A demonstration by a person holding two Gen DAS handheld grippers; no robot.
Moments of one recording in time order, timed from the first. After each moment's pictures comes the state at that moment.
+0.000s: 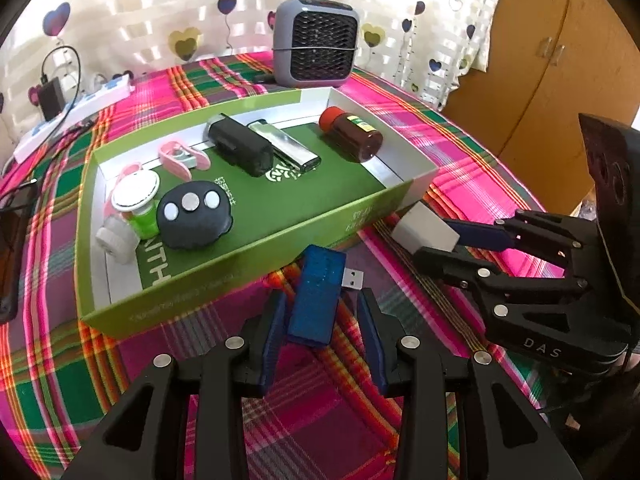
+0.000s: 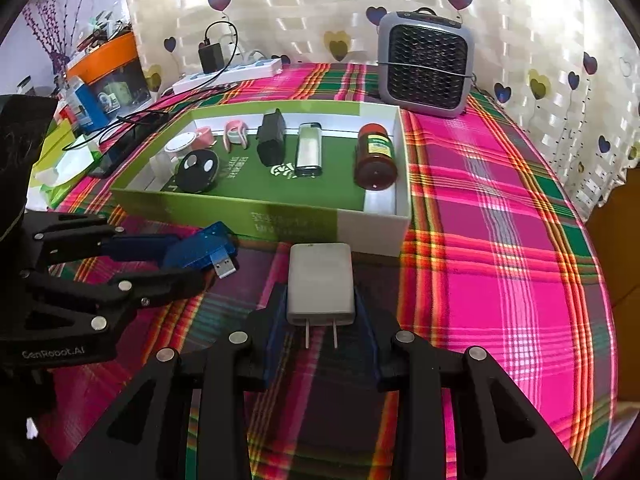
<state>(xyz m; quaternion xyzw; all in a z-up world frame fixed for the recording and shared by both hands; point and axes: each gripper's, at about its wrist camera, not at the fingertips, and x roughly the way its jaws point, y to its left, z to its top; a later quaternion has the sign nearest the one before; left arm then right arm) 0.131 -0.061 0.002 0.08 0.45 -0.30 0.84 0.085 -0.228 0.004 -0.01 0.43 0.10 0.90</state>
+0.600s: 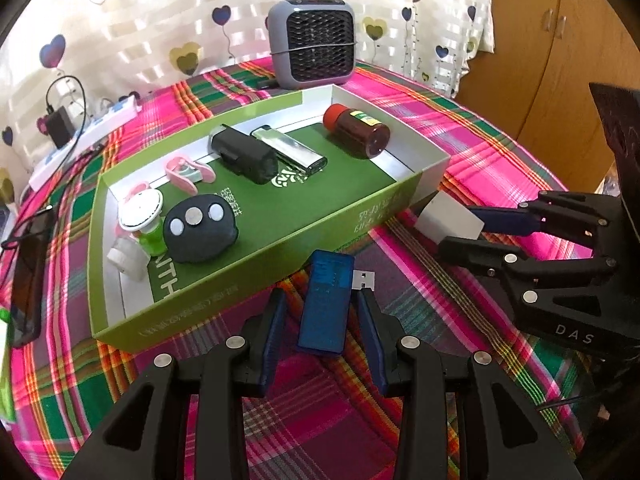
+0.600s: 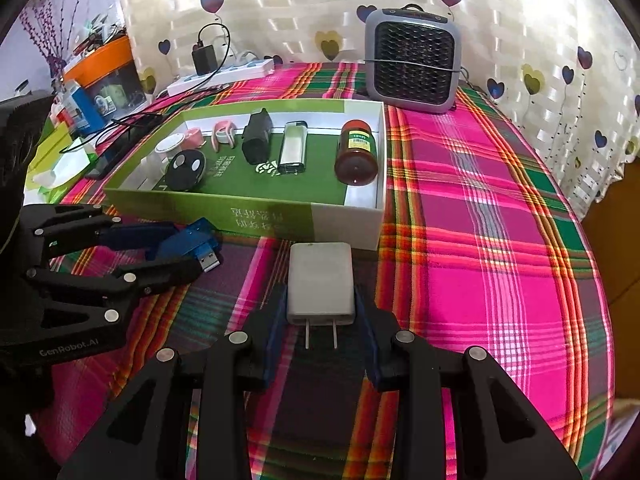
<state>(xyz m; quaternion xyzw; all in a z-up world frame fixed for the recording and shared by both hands) 0.126 -0.073 -0.001 0.14 0.43 -0.27 0.85 0.083 -0.240 0.003 -0.01 0.43 0.09 0.90</state>
